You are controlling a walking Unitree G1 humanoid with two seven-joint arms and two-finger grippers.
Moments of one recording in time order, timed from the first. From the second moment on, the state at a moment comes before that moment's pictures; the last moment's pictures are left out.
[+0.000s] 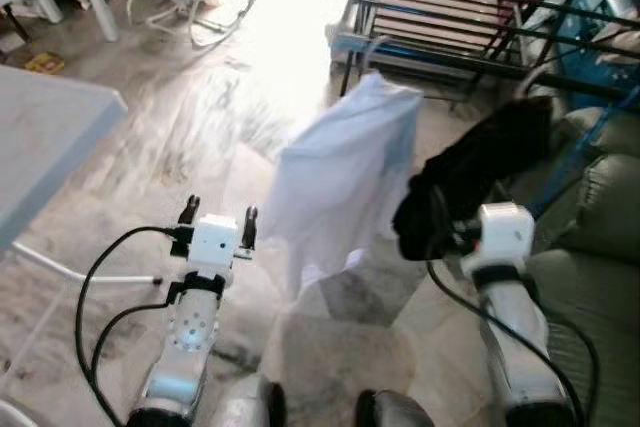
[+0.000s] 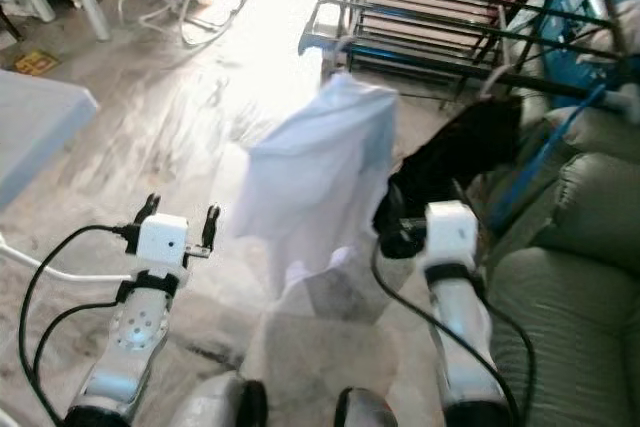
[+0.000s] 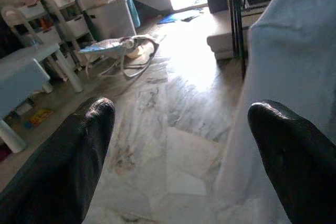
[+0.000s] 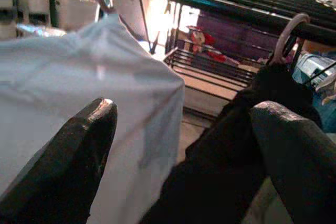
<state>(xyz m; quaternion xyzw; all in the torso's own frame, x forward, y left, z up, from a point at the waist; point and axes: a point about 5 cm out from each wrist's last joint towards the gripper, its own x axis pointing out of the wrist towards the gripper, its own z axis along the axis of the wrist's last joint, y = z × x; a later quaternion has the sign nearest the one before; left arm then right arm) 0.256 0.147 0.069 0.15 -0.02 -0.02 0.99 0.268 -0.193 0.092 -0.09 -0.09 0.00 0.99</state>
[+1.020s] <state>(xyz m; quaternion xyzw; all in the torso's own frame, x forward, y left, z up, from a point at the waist) 0.260 0.134 0.080 0.14 -0.03 -0.03 0.99 0.268 -0.194 0.085 -0.08 -0.06 -0.01 0.99</state>
